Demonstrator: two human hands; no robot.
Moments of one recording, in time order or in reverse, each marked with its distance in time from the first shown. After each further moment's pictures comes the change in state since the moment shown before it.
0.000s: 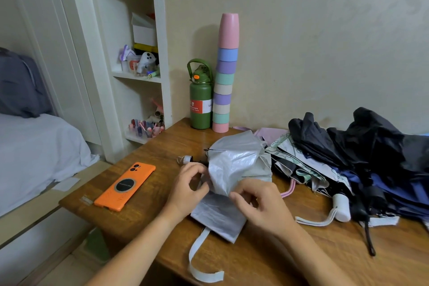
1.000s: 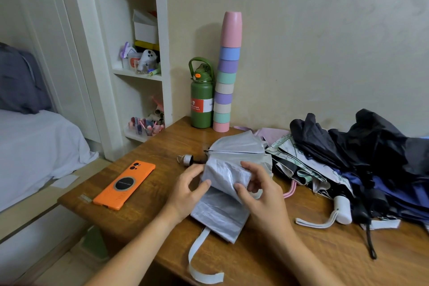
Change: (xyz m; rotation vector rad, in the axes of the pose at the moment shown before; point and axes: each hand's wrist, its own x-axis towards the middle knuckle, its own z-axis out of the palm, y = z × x) left_hand -0.006 0.015 -0.005 -0.202 -0.065 -0.090; right_hand 0.000 -0.006 0.013 0.152 0.256 0.310
